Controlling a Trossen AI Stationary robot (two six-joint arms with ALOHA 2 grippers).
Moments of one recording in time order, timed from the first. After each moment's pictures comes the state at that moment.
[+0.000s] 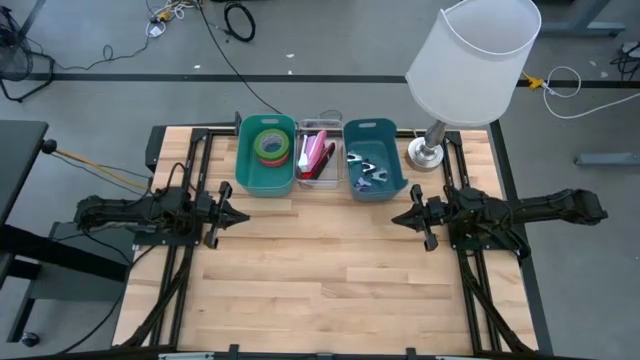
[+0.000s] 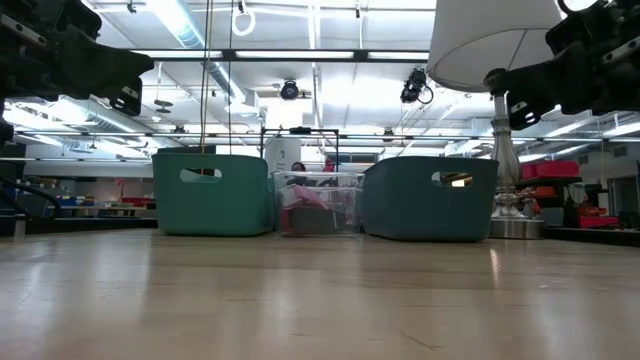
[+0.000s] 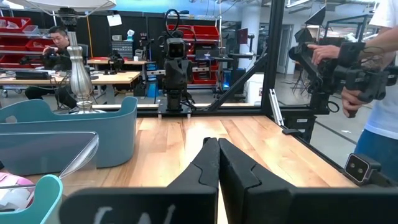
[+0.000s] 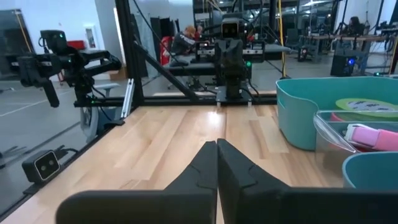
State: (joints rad) left arm -0.03 0.01 0.01 0.08 0.07 -0.04; right arm -0.01 0.44 0.02 0.43 -0.17 0.05
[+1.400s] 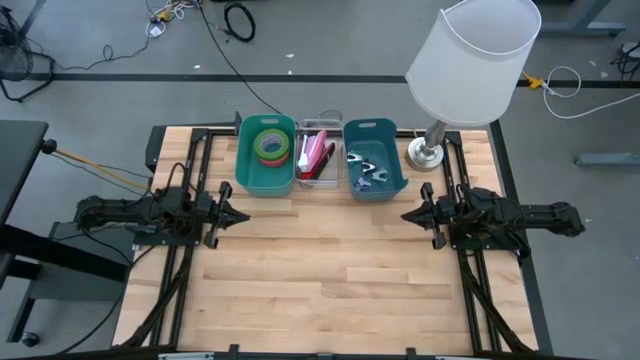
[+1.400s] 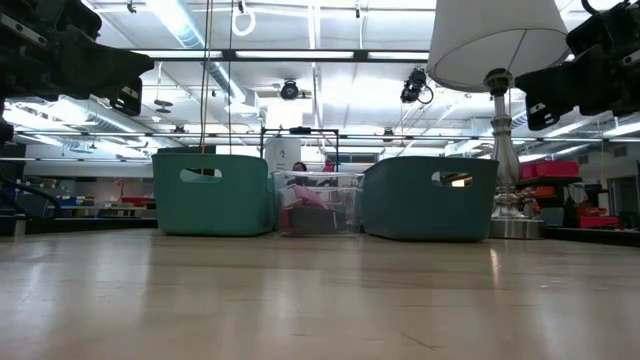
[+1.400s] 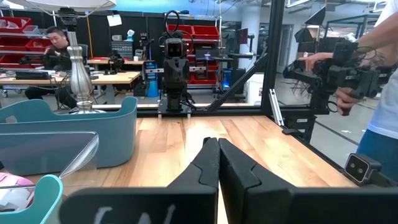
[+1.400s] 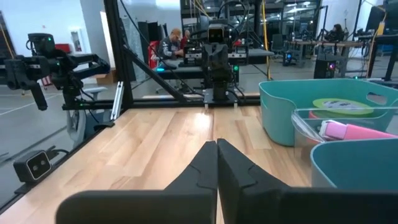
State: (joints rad) left arm -0.03 0.01 0.01 0.08 0.07 -0.04; right arm -0.01 0.03 0.02 0.03 -0.12 0.04
